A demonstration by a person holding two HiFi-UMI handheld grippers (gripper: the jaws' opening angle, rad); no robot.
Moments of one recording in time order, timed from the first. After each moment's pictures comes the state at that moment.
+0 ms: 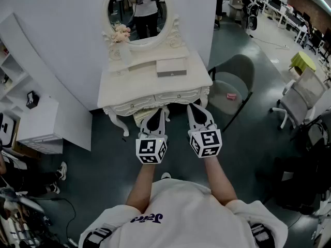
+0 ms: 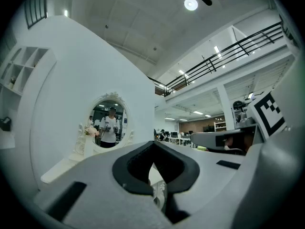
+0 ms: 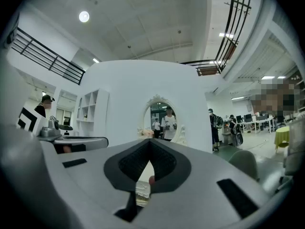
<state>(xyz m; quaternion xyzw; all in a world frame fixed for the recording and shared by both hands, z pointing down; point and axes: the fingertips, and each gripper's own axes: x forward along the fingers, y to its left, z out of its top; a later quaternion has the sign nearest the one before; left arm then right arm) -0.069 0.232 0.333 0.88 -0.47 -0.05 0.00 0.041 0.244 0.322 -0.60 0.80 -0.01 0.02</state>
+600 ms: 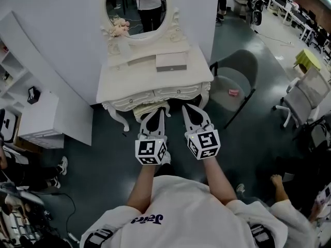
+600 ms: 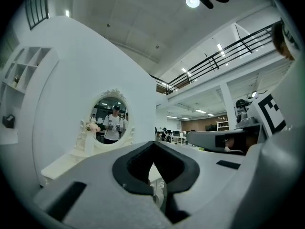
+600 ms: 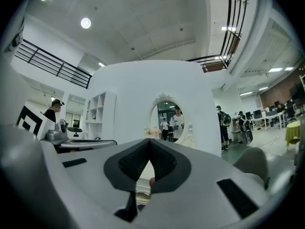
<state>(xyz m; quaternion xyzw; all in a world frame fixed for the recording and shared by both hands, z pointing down) -0.047 0.229 0.353 0.88 -0.48 -0.05 0.01 0.043 0.240 0.339 -0.56 0.83 -0.01 0.03</state>
